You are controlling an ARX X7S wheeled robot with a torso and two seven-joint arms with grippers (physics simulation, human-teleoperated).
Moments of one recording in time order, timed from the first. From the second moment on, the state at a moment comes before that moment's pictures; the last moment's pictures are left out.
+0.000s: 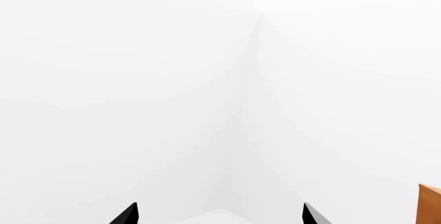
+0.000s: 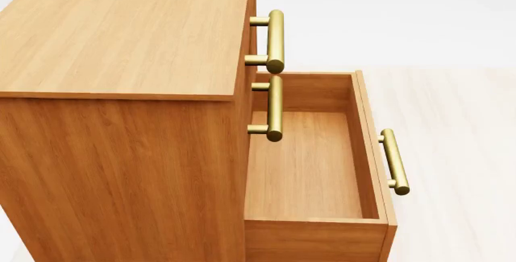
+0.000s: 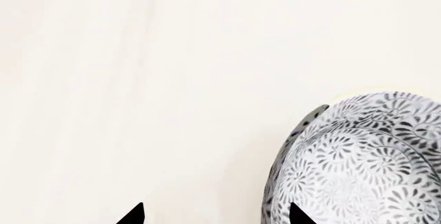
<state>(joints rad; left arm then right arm) 0.19 -0.30 -0.68 0.65 -0.55 -0.14 -0.25 0.50 0.97 -0.25 0.33 0.47 0.99 -0.44</state>
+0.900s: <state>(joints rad) 0.19 -0.30 -0.68 0.65 -0.55 -0.13 -0.26 0.41 1.00 -0.16 0.30 0.48 0.95 -0.37</state>
